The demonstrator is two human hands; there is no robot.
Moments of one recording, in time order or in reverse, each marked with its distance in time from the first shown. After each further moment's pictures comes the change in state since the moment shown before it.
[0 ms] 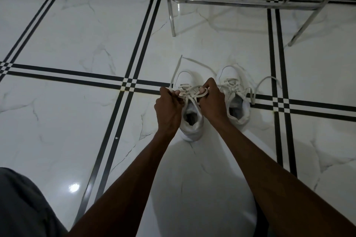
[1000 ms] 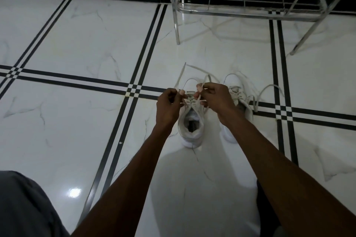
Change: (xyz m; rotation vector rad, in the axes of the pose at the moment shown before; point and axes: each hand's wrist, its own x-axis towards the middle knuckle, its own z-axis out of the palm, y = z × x) left_hand 0.022 0.004 -0.017 -0.408 -0.178 -0.157; right_hand 0.028 -0.015 -0.016 0.458 -0.241 0.284
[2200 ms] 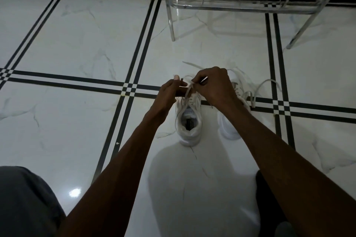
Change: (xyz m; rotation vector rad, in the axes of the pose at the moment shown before) left_hand 0.024 0.023 -0.003 0.058 -0.300 -0.140; right_hand 0.002 -0.031 -0.007 -0.658 0.082 -0.507
